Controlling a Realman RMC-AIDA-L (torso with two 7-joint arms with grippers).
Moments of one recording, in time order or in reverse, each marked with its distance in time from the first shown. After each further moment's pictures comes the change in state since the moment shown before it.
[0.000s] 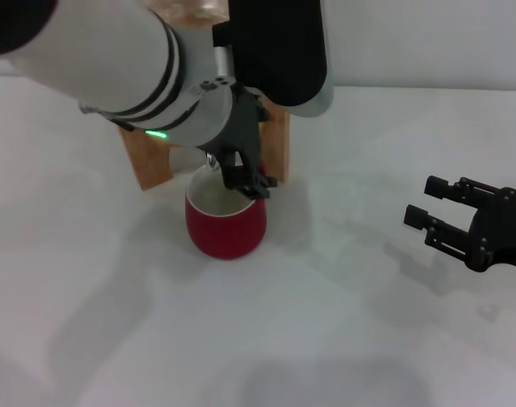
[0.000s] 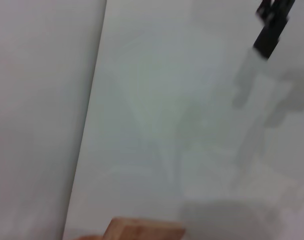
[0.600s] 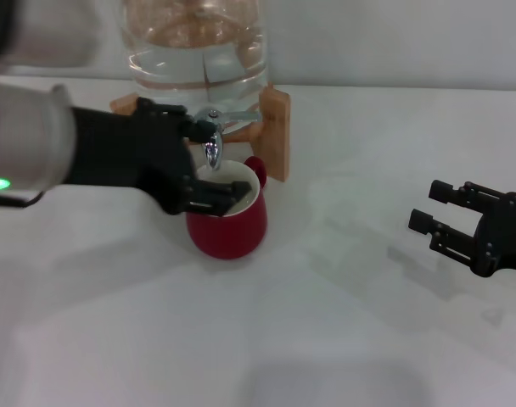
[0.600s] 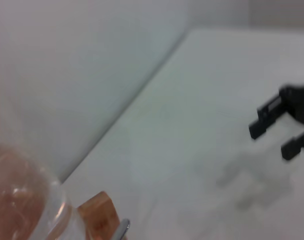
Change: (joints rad) left arm 0.420 0.004 -0.355 0.201 -0.511 0.010 0.030; right arm -0.013 -0.003 0.003 0.000 0.000 0.015 0.000
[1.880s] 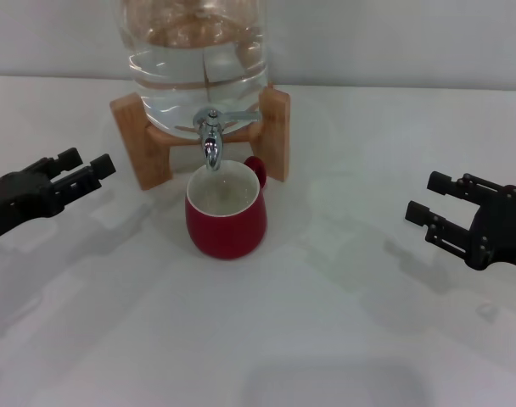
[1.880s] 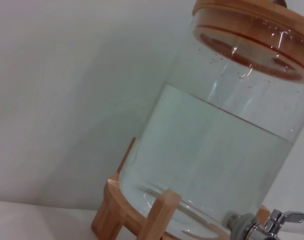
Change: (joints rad) left arm -0.007 0.003 -0.693 -1.253 -0.582 0.112 0.748; right arm -0.001 0.025 0.025 -0.001 0.001 -0.009 -0.050
